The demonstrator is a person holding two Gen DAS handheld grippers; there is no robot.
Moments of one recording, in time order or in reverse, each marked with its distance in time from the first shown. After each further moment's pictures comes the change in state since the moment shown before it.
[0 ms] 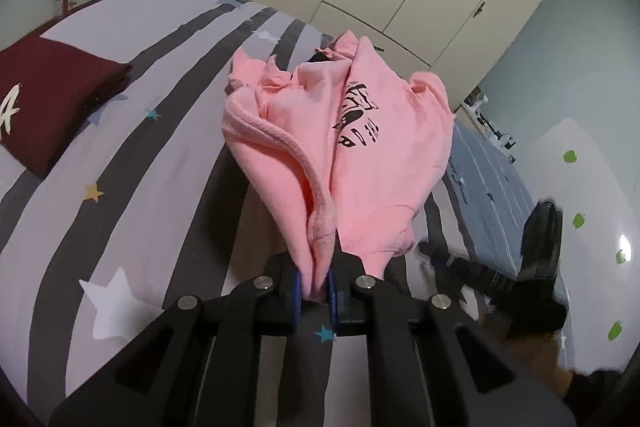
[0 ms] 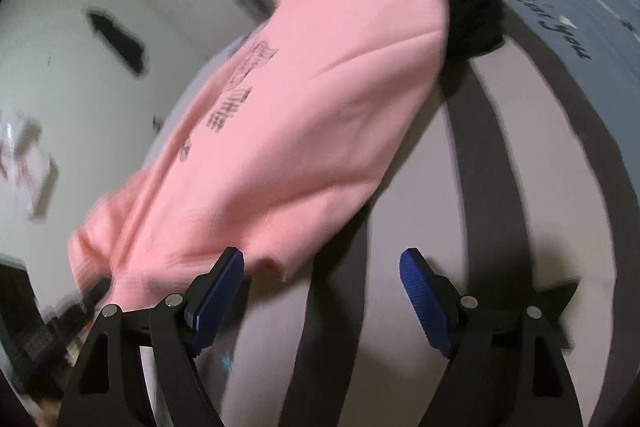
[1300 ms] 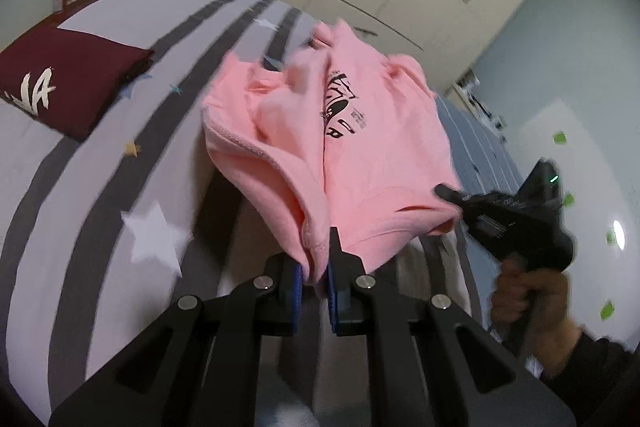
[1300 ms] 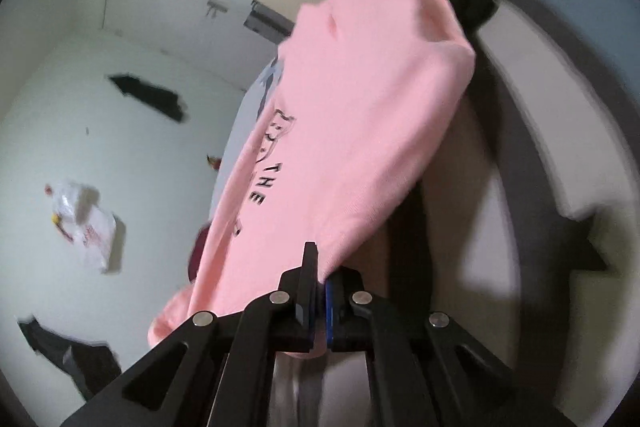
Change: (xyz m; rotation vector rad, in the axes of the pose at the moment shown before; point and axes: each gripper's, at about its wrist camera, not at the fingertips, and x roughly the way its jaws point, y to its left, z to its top) left arm -0.078 -0.019 -0.049 0.035 0.109 -0.018; right arm -0.059 -0.011 0.031 0.249 -0.022 0.237
